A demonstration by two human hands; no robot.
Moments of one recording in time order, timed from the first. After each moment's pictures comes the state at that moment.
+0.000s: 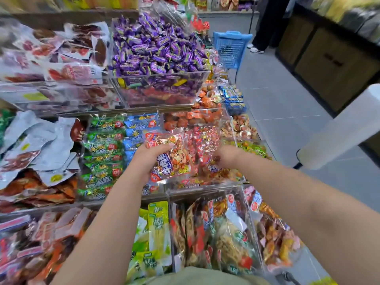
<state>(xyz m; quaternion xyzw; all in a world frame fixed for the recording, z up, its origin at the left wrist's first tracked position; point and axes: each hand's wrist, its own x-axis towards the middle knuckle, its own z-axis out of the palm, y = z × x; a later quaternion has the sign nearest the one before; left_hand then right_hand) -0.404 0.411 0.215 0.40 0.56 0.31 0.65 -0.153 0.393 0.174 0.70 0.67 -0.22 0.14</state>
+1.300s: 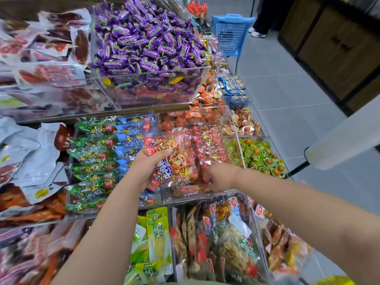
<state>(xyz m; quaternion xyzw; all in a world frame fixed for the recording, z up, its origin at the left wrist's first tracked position) -0.397 0.442 0.184 0.41 0.53 0.29 0.68 -0.171 0.386 0.139 0.61 0.73 -0.25 0.16</state>
